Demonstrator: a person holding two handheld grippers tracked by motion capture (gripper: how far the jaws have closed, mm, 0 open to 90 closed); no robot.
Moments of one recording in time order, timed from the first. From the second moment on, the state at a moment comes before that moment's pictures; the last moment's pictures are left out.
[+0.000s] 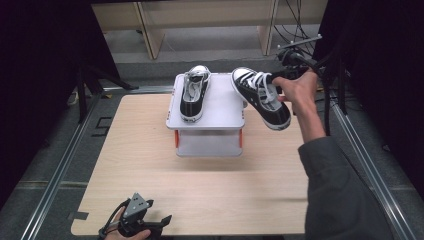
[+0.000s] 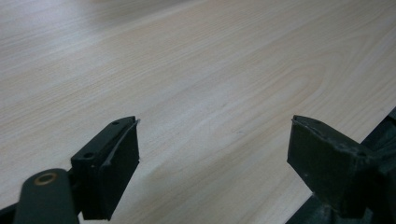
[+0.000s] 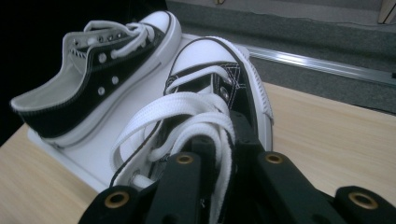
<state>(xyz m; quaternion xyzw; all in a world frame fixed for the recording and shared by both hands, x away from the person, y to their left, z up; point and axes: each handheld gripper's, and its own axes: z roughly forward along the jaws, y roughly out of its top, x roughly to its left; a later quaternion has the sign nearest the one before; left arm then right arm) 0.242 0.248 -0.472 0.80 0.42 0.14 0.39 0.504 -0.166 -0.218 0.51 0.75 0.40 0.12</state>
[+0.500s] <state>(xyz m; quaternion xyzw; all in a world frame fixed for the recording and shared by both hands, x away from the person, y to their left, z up) 0.232 0.240 -0.469 0.82 0.40 0.14 0.39 0.562 -0.089 -0.236 0.56 0.72 0.39 0.14</state>
